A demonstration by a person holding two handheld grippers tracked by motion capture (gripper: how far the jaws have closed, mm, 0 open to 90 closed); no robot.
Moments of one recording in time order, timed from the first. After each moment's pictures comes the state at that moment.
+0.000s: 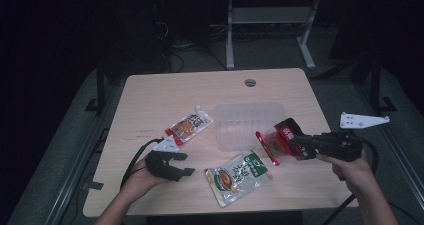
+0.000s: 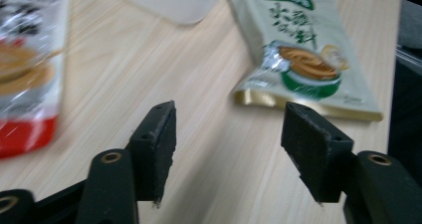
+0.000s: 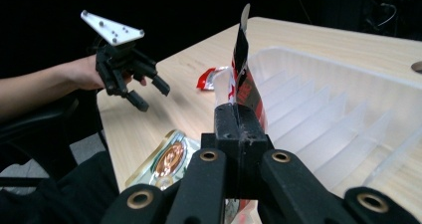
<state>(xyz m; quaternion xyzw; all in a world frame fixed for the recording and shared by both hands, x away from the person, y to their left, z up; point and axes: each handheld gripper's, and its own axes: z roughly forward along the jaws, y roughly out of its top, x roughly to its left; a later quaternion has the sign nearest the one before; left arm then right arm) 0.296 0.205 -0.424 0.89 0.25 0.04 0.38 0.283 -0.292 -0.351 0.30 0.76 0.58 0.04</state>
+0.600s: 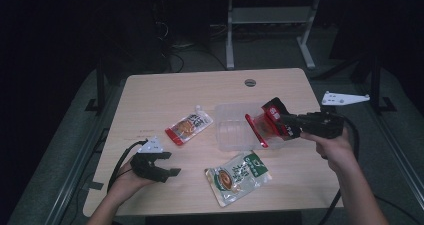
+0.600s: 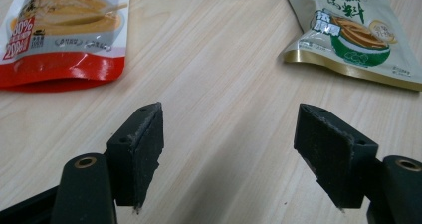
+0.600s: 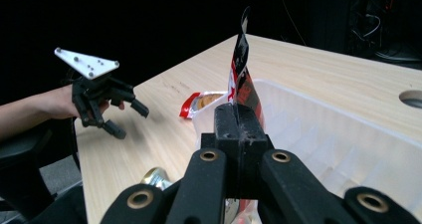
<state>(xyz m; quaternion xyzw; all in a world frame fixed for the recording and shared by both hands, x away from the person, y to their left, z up) 0.296 0.239 -0.436 0.88 0.29 0.07 0.38 0.328 -0.260 -0.332 0.32 0.75 0.58 0.05</state>
